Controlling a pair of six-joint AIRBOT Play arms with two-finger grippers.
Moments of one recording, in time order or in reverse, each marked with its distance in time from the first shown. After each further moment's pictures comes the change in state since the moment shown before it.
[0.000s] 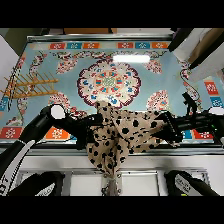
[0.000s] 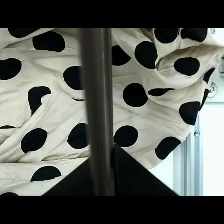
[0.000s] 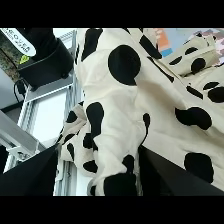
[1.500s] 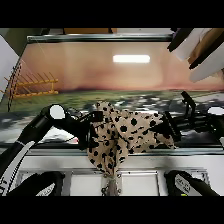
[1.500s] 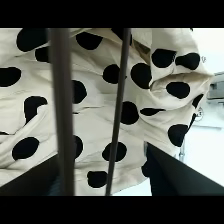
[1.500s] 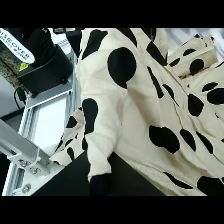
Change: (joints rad) left arm 0.000 0.018 0.002 -0.012 0.000 -0.145; right arm 0.001 0.000 -0.001 0.016 -0.023 0.042
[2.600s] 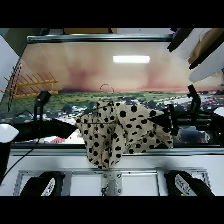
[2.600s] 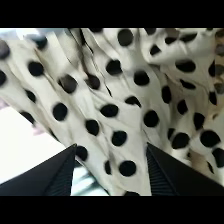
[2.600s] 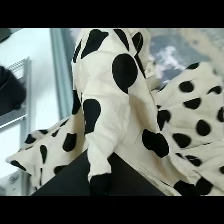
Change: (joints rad) left arm 0.357 0.483 -0.177 0.047 0.132 -0.793; right arm -0.002 0.119 0.006 0.098 -0.192 0.062
